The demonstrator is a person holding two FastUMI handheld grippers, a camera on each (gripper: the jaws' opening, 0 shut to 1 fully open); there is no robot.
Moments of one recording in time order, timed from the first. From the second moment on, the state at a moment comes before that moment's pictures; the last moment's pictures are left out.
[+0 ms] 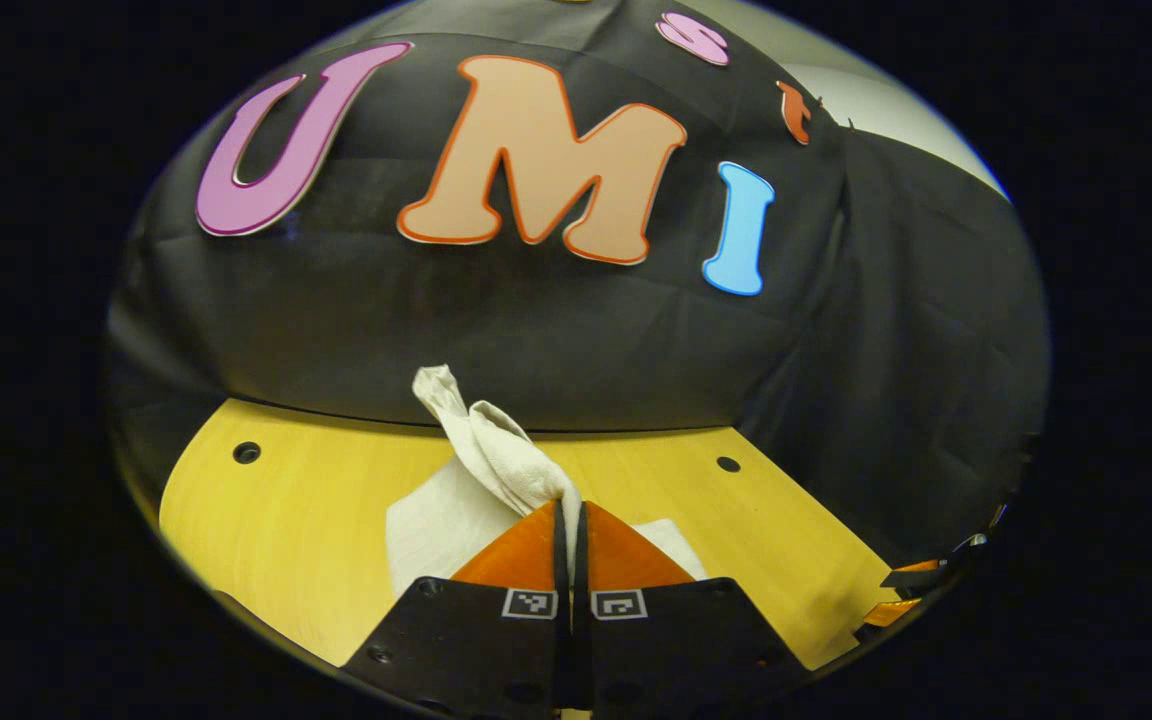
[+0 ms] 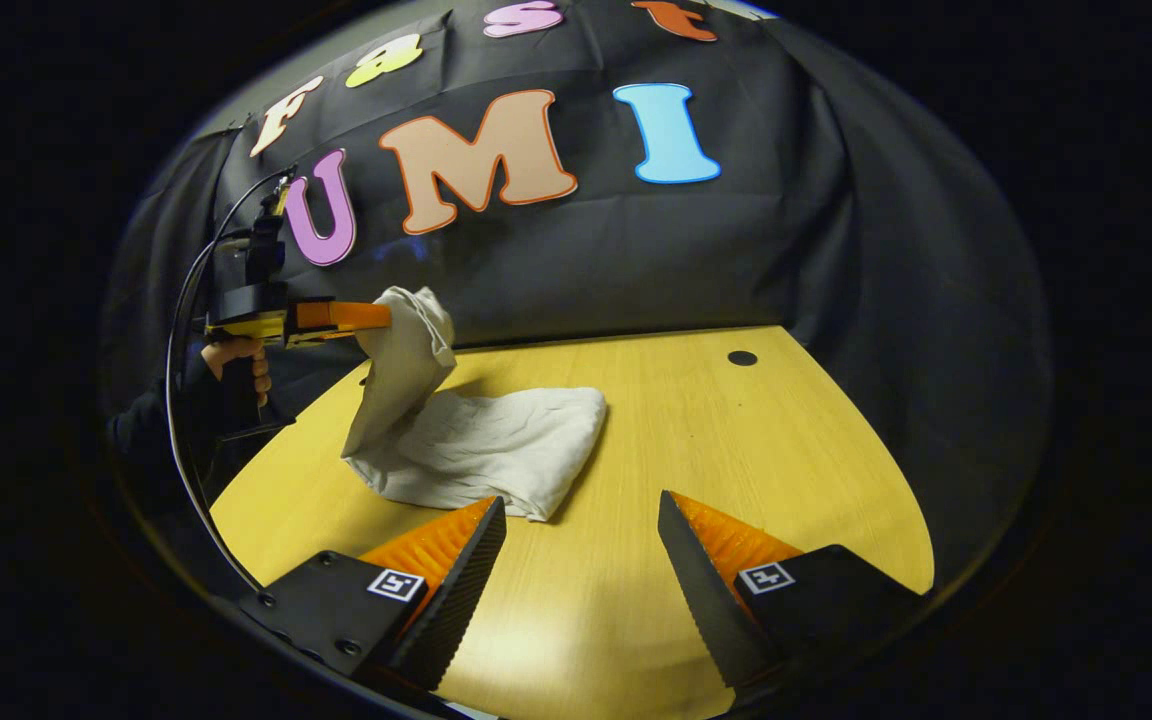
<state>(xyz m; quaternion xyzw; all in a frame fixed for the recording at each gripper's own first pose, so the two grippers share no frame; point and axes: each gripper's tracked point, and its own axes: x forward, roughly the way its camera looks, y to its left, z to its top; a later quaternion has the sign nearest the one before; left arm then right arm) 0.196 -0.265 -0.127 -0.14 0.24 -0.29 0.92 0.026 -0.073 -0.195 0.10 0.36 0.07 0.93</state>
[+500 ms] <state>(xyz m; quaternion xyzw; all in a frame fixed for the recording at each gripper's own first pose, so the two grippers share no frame) 0.149 -0.353 -0.192 -0.08 0.30 -0.34 0.89 0.000 -0.121 -0.205 0.10 0.37 0.05 0.92</state>
